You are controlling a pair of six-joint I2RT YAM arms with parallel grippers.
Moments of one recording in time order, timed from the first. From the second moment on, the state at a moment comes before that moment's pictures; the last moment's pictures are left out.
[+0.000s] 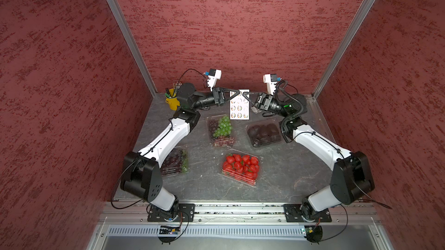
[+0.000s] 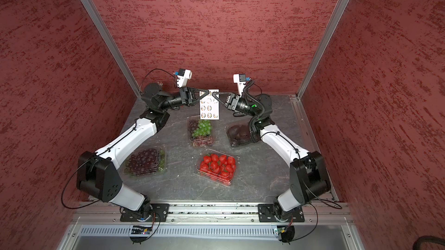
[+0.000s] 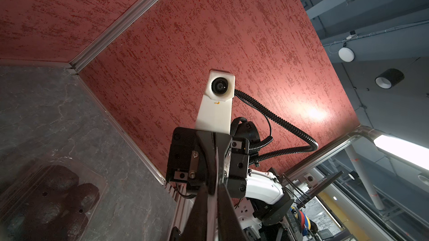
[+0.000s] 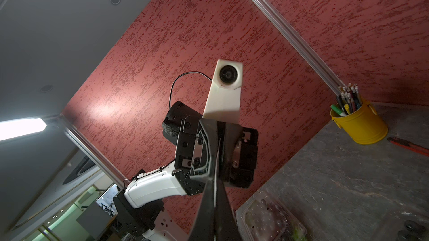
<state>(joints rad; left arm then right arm) -0.36 1.55 1.30 0.58 1.01 -1.22 0.39 1.54 1.15 0.87 -0.87 1.20</state>
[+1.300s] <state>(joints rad) -0.35 1.55 1.30 0.65 1.01 -1.27 0.38 1.52 1.15 0.92 -0.89 1.24</state>
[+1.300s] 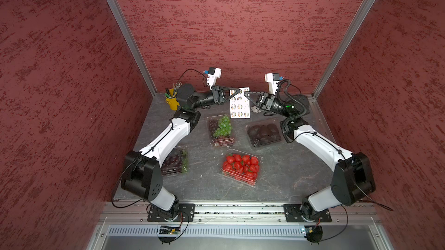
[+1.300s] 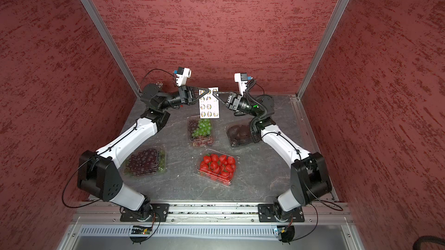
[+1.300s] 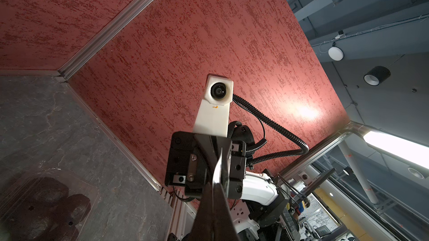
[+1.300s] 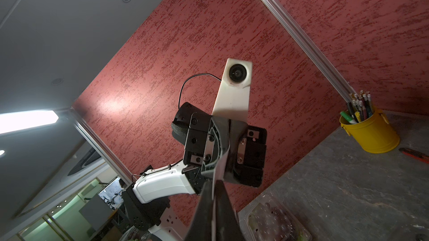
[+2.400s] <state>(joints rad) -0.38 1.56 1.30 0.72 1.01 -1.31 0.38 1.52 1.15 0.95 -0.91 1.24</state>
